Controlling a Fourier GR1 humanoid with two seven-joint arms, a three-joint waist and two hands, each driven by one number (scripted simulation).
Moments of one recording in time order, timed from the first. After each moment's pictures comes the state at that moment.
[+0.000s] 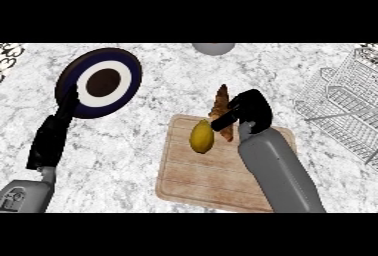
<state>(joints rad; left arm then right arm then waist) -0.16 0.40 -0.11 -1.44 -0.01 0.20 0.05 -0.61 -0.01 0.23 -1.20 0.70 -0.19 1.20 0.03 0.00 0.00</state>
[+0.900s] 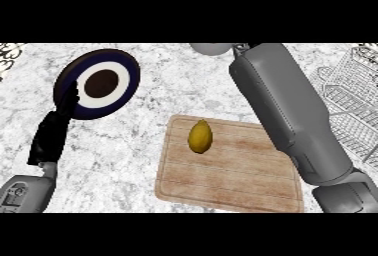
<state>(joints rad) -0.19 0.39 -0.09 -1.42 -0.03 0.20 0.06 -1.20 -0.09 0.11 -0.85 1.21 -0.35 1.15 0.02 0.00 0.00</state>
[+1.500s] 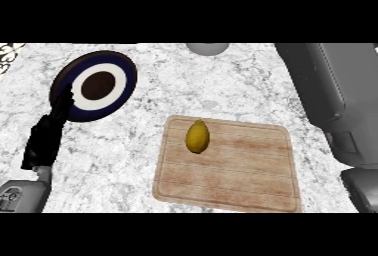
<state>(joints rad) -0.16 0.39 -0.06 -1.43 -0.03 0.19 0.06 -1.31 -0.23 -0.03 -0.85 1.27 -0.21 1.12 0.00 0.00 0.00</state>
